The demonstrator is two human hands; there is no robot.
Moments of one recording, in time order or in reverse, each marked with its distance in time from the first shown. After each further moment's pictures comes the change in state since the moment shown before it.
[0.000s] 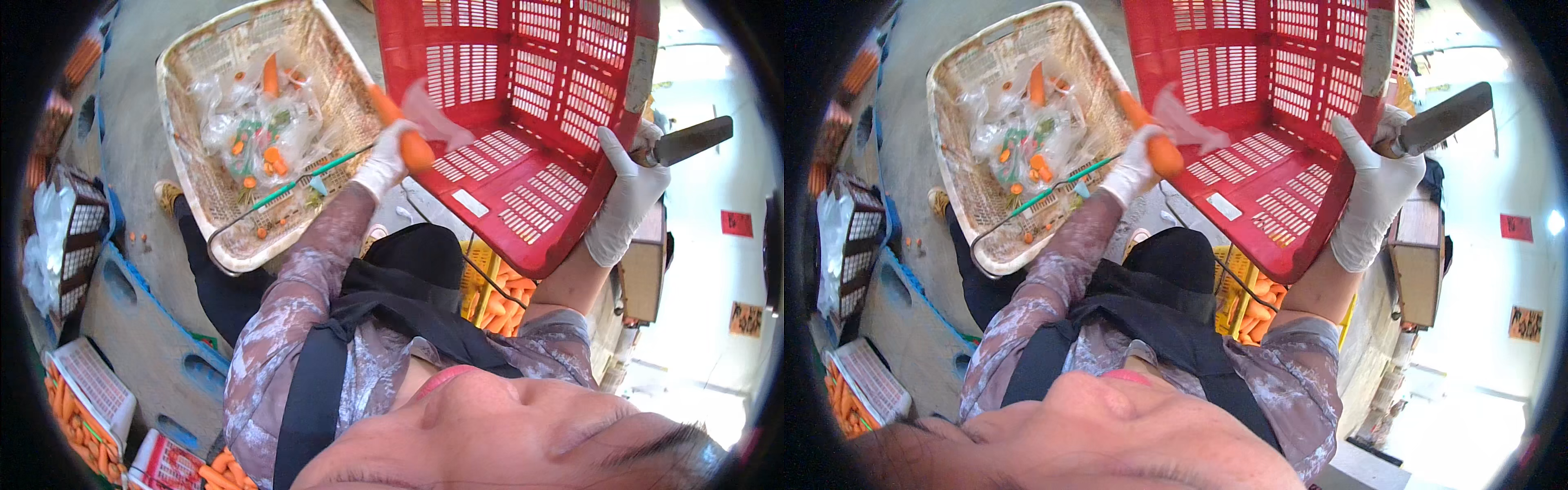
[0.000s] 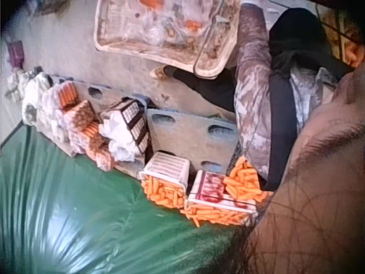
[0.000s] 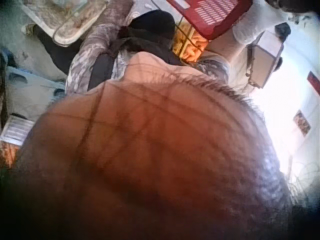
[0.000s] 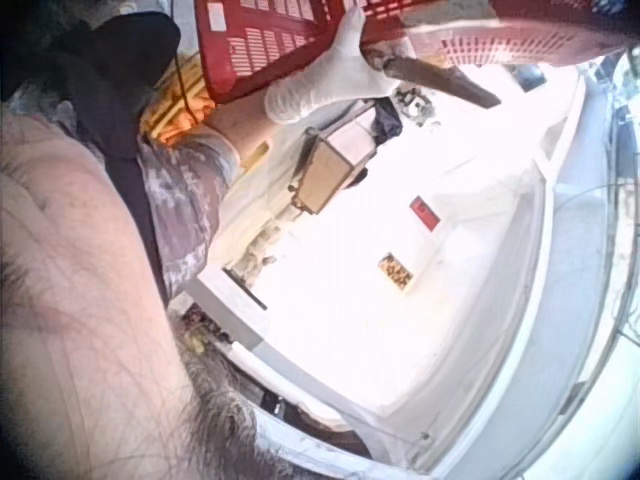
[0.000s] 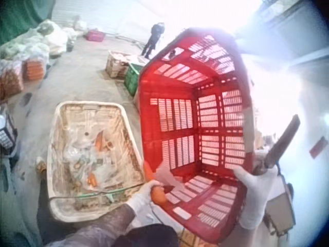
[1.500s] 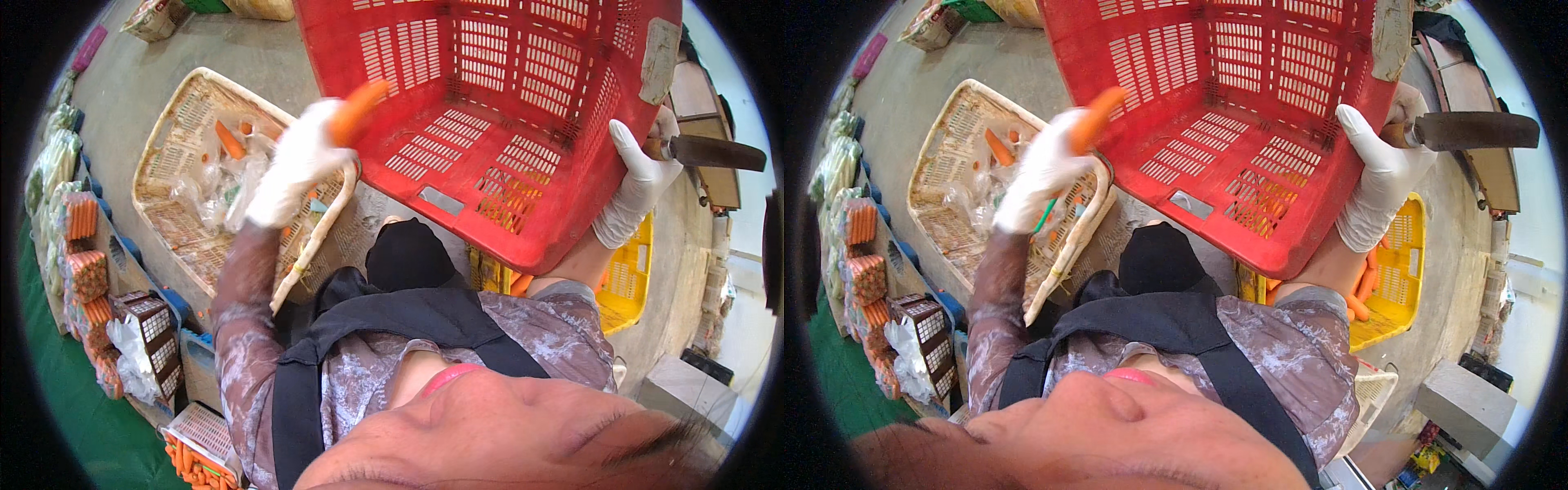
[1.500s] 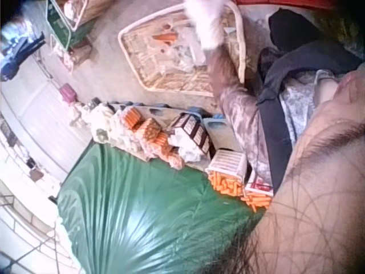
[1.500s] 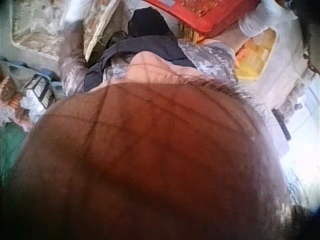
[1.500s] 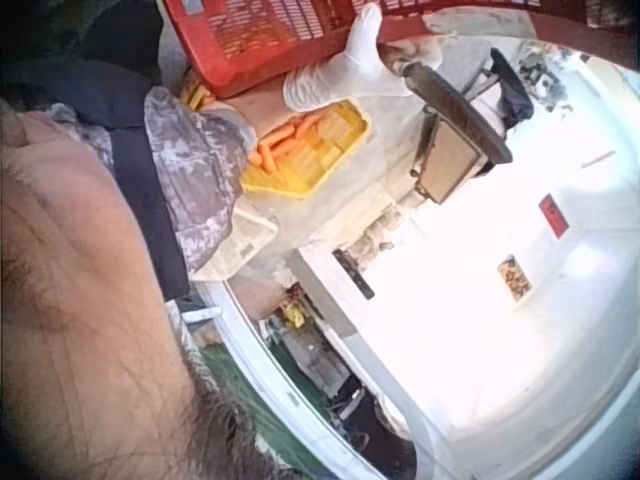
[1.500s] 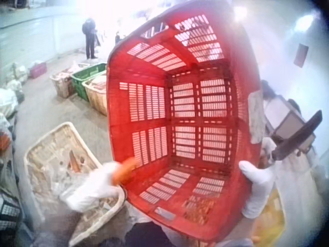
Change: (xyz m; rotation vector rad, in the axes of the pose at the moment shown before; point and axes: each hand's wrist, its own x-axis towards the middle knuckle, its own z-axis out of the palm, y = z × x) left_hand -0.005 0.024 0.128 2.152 -0.467 0.382; right_hand -0.050 0.146 -0.156 0.078 0.323 0.216
